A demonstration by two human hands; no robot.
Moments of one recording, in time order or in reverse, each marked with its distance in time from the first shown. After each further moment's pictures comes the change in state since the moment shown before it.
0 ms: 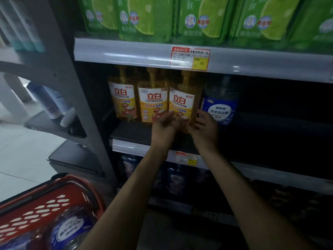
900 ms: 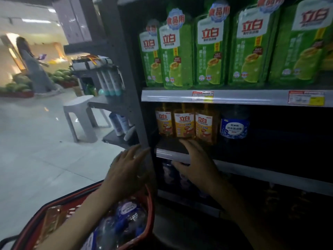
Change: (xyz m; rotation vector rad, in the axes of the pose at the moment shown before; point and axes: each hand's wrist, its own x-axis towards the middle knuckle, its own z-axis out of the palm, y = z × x) left_hand -0.214 0.110 -0.169 1.611 0.023 0.363; right_hand -0.174 -0.100 -0.029 -0.517 -0.497 -0.478
